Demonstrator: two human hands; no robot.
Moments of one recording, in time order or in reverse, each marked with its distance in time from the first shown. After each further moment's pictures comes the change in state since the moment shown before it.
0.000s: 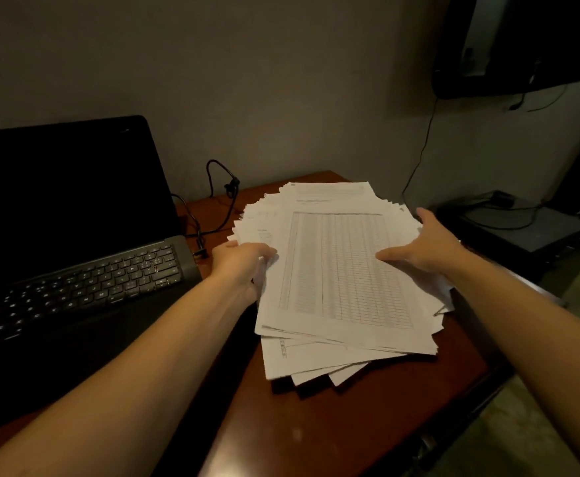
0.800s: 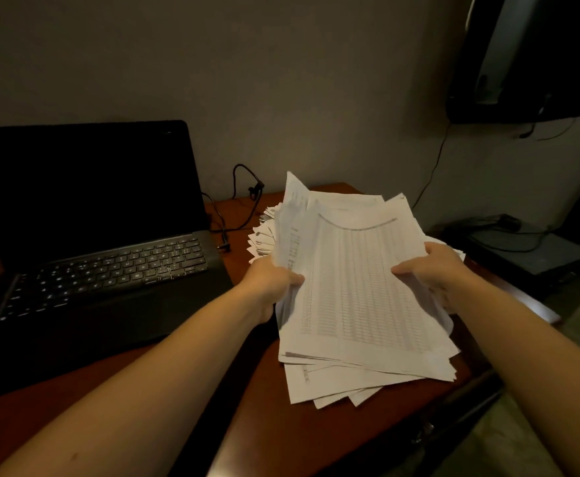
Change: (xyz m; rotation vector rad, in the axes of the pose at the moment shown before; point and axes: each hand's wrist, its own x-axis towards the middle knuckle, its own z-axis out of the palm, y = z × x) left_hand -0.039 -0.020 -0.015 0.415 -0.175 0.094; right_hand -0.032 -0.002 0.008 0.276 -0.024 0.109
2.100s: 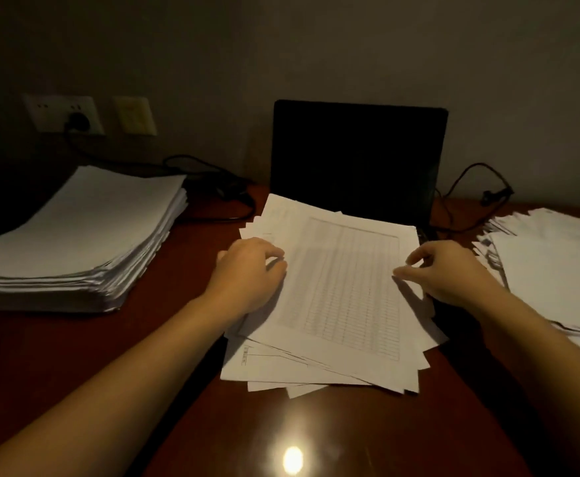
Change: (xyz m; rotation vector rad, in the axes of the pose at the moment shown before) left_hand -0.115 -0.087 -0.324 0.899 0.613 0.261; right_hand -0.121 -0.110 0.265 -0.620 -0.392 -0.627
